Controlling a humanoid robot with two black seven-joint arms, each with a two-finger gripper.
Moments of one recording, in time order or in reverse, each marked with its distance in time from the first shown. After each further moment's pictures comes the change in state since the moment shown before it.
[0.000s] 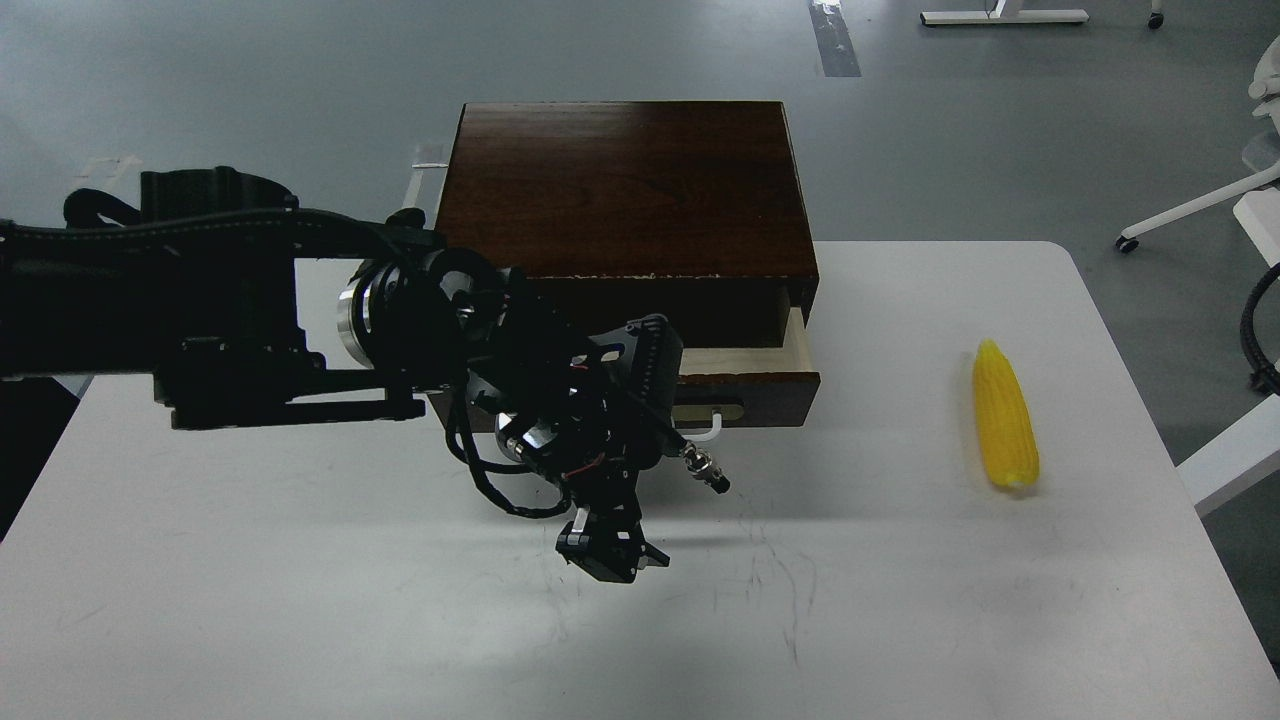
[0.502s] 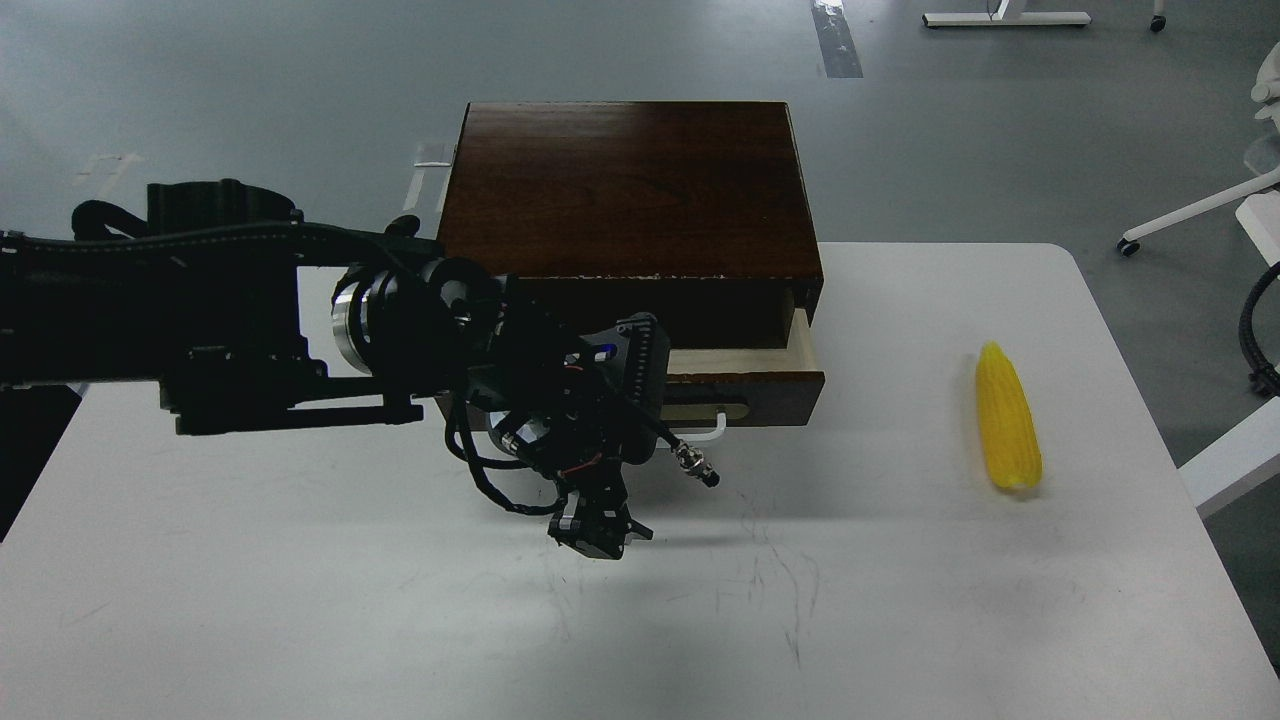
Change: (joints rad) left arm 0.021 -0.005 0.015 0.016 0.068 0.001 -0.001; right arm 0.000 0.000 0.000 0.000 0.000 0.000 0.000
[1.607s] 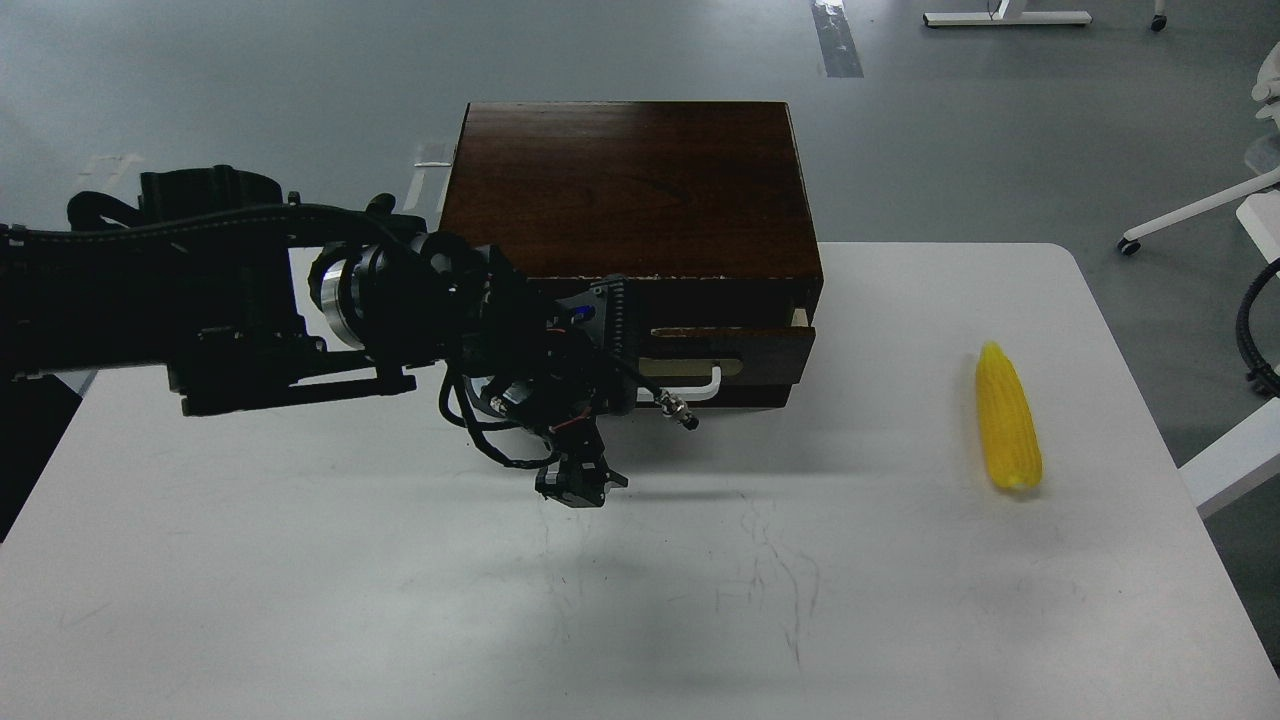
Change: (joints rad) left arm 0.018 -0.005 0.016 0.105 0.007 -0.001 0.001; right arm 0.000 0.000 0.002 0.013 0.000 0.000 0.000
